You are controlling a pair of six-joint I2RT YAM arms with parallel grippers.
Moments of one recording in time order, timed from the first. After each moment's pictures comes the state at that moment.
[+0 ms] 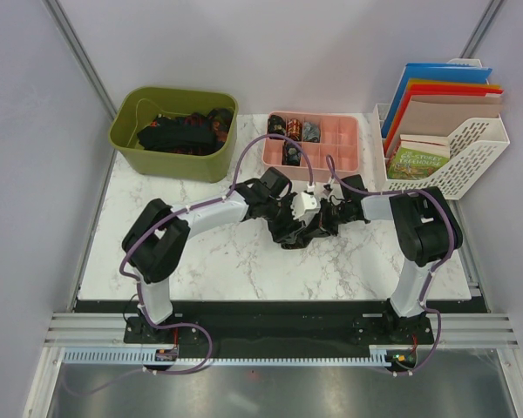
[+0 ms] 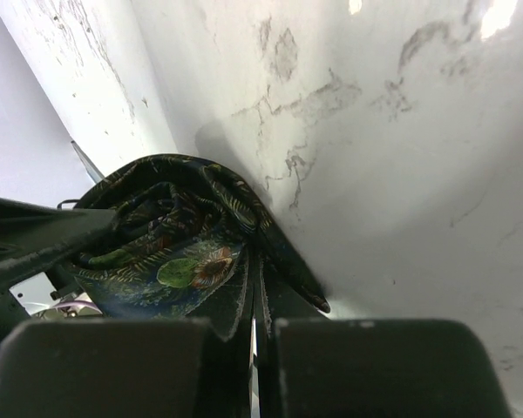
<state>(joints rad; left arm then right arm) -0.78 1.86 1.28 -0.39 0.45 0.50 0.24 1.88 0.88 -0.12 -0.77 0.60</state>
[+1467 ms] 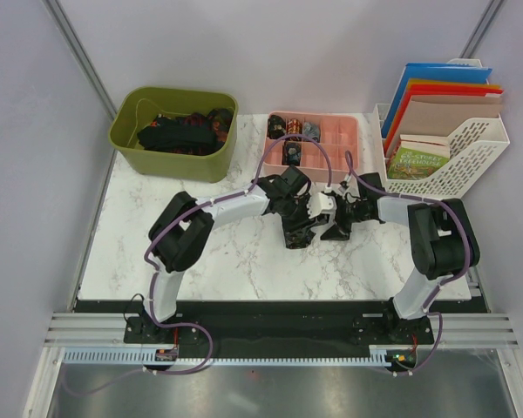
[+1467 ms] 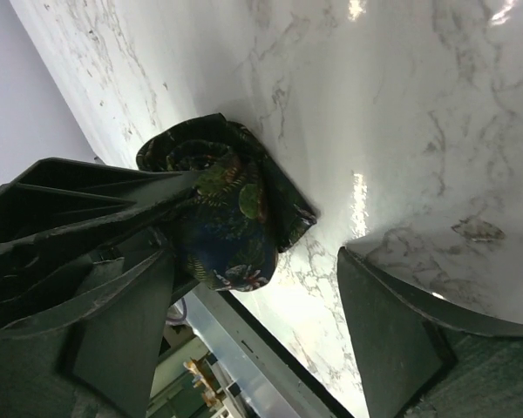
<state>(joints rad) -0.83 2.06 1.51 -0.49 0.42 0.53 0.14 1.74 0.84 -0.24 -0.78 0.58</state>
